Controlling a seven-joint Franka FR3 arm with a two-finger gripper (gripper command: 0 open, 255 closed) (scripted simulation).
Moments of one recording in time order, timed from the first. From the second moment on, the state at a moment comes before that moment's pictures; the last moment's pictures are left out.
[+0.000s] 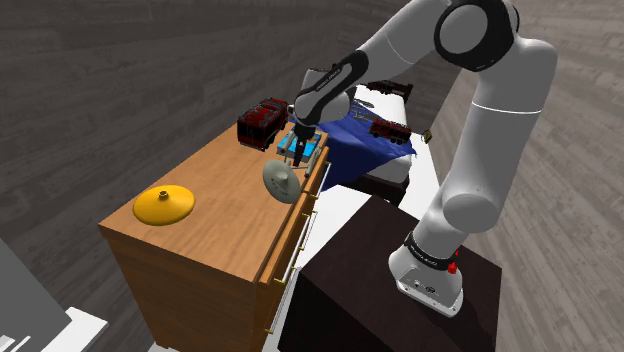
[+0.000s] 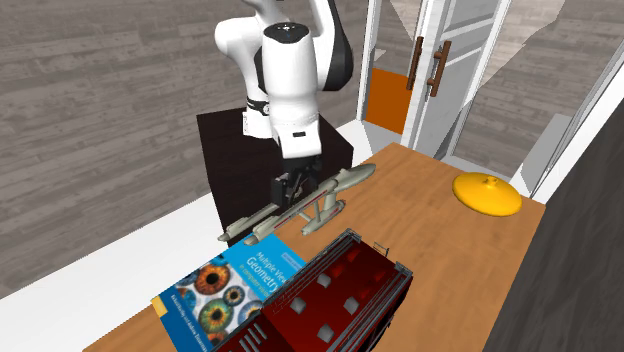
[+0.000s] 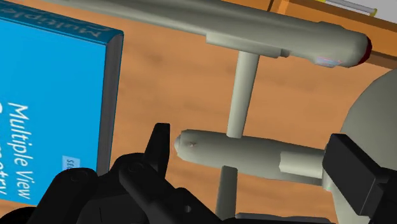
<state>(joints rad) 0.08 0.23 -0.19 -2.30 0.14 2.56 -0.79</state>
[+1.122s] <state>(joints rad) 0.07 0.31 -0.17 -2.30 0.18 2.64 -0.82</state>
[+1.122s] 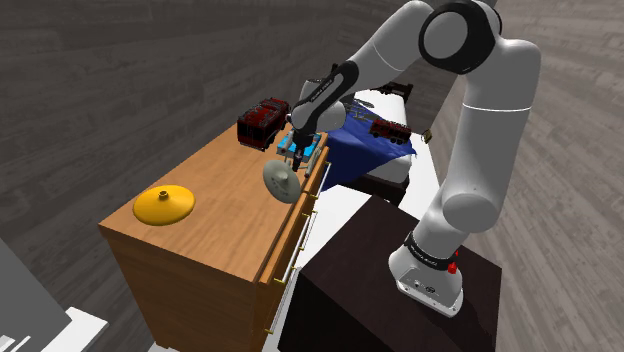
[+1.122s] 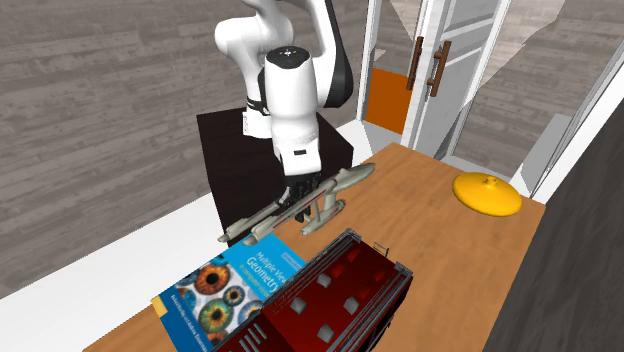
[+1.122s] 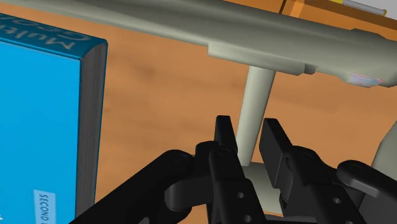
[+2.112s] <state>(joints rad) 0.09 0.15 -0.20 -2.29 0.11 2.47 -0.77</state>
